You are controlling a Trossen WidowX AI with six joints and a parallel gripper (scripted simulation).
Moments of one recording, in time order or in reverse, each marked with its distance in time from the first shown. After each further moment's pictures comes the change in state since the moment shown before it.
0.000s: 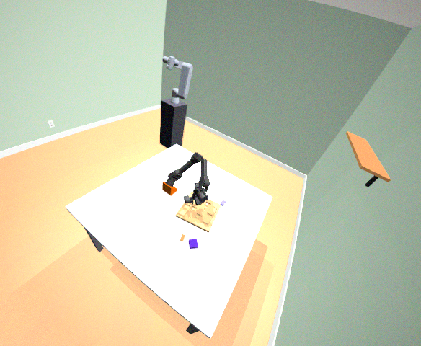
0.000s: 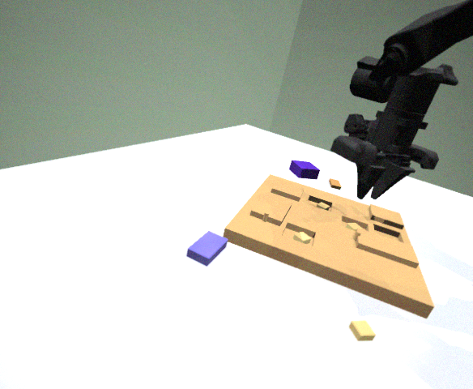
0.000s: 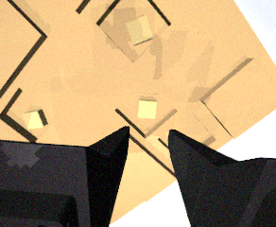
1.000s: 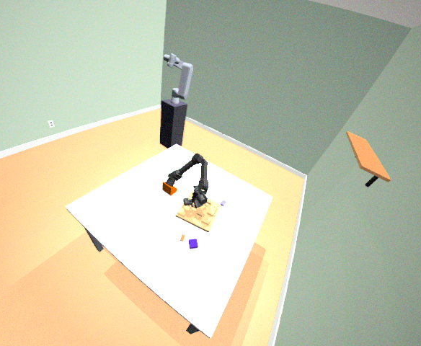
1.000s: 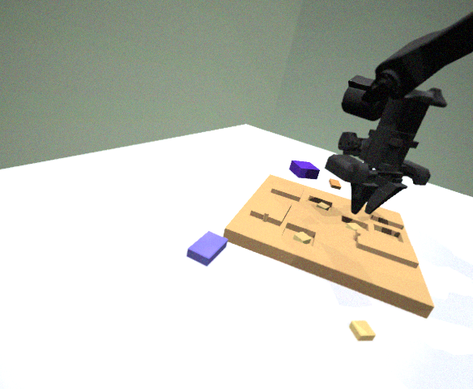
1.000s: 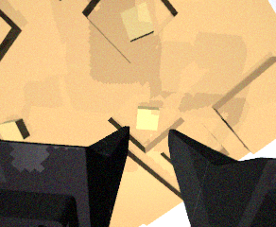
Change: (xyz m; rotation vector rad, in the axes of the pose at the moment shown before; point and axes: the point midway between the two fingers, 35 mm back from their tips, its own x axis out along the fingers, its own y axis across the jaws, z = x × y) arm 0.031 0.000 0.000 0.004 0.001 -0.005
